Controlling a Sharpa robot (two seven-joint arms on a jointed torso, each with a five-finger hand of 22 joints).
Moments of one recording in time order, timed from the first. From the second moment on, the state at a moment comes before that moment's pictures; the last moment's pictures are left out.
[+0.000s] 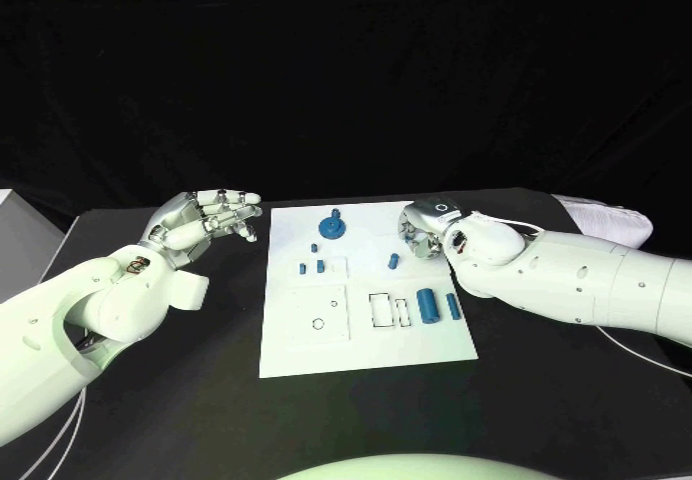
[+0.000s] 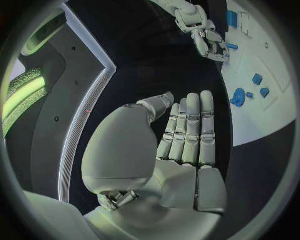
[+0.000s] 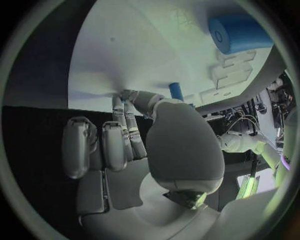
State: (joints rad) left arm 0.81 -0.88 0.48 1.52 -0.36 -0.08 0.24; left_hand 1.38 -0.19 0.60 0.02 0.05 0.91 0.20 0.26 0.25 1.01 0.13 0.40 0.15 1.00 0.05 1.00 0.33 0.18 0.91 0.14 0.80 0.64; right arm 1.19 -0.74 -0.14 1.28 -1.75 -0.40 -0.28; right_hand 1.34 -0.22 0.74 -0.02 0.20 1.09 0.11 0.26 0.42 1.24 0.07 0.08 0.12 1.47 -0.02 1.37 1.25 0.05 1.47 0.08 1.33 1.31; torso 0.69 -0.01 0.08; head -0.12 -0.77
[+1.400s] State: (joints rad) left arm 0.81 -0.88 0.48 1.51 -0.37 -0.08 0.23; left_hand 1.39 -0.18 0.59 0.02 0.05 0.90 0.20 0.26 0.25 0.98 0.13 0.40 0.15 0.99 0.06 1.00 0.33 0.18 0.92 0.14 0.79 0.63; right arm 1.22 -0.82 -0.12 1.60 -1.66 -0.48 -0.31; right_hand 1.34 -0.20 0.74 -0.02 0.18 1.09 0.11 0.26 0.43 1.24 0.07 0.08 0.13 1.47 -0.02 1.36 1.23 0.05 1.47 0.08 1.33 1.31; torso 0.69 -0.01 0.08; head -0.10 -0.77
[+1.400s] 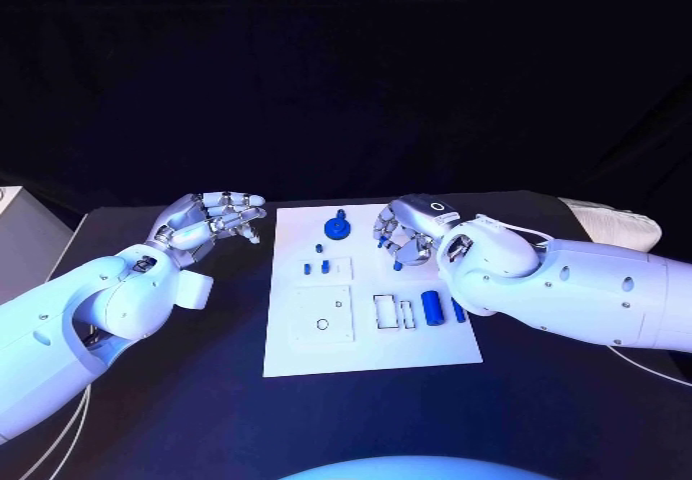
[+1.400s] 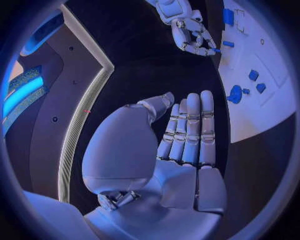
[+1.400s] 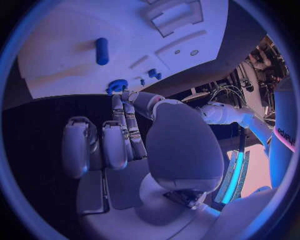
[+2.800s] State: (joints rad) left arm 0.81 -0.87 0.48 1.51 -0.37 -0.09 0.23; left_hand 1.39 -0.18 0.59 0.02 0.05 0.90 0.20 0.26 0.25 0.98 0.13 0.40 0.15 0.99 0.06 1.00 0.33 0.18 0.92 0.14 0.79 0.63; right arm 1.11 -0.68 -0.15 1.62 -1.86 -0.43 -0.33; right_hand 1.34 -0.20 0.75 -0.03 0.18 1.09 0.12 0.26 0.43 1.25 0.08 0.07 0.13 1.47 -0.02 1.36 1.23 0.05 1.47 0.08 1.33 1.31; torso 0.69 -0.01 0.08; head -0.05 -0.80
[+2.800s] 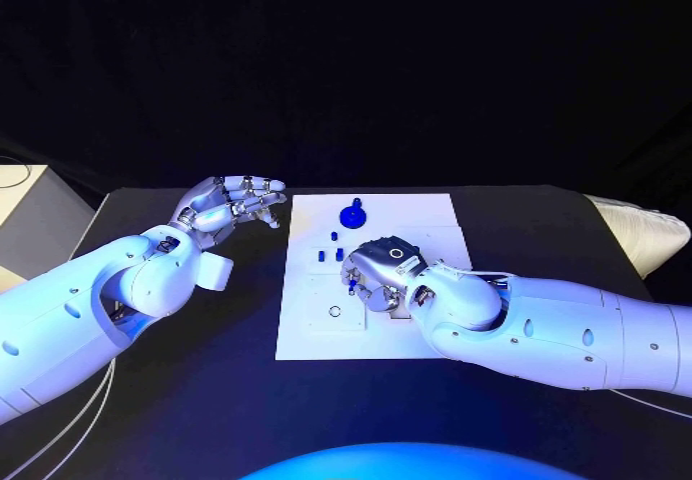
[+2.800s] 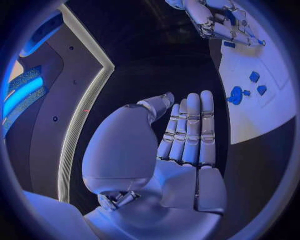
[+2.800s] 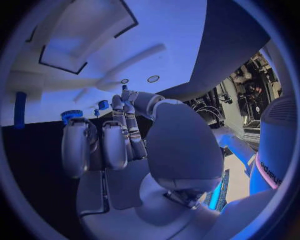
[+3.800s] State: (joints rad) left arm 0.81 -0.87 0.48 1.51 -0.37 -0.09 0.23; left_hand 1.39 -0.18 0.59 0.02 0.05 0.90 0.20 0.26 0.25 0.98 0.13 0.41 0.15 0.99 0.06 1.00 0.33 0.18 0.92 0.15 0.79 0.63; right arm 1.09 -0.66 -0.15 1.60 -1.87 -0.41 -0.34; right_hand 1.34 -0.20 0.74 -0.03 0.18 1.09 0.11 0.26 0.43 1.25 0.08 0.07 0.13 1.47 -0.02 1.36 1.23 0.05 1.47 0.07 1.33 1.31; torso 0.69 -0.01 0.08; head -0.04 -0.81
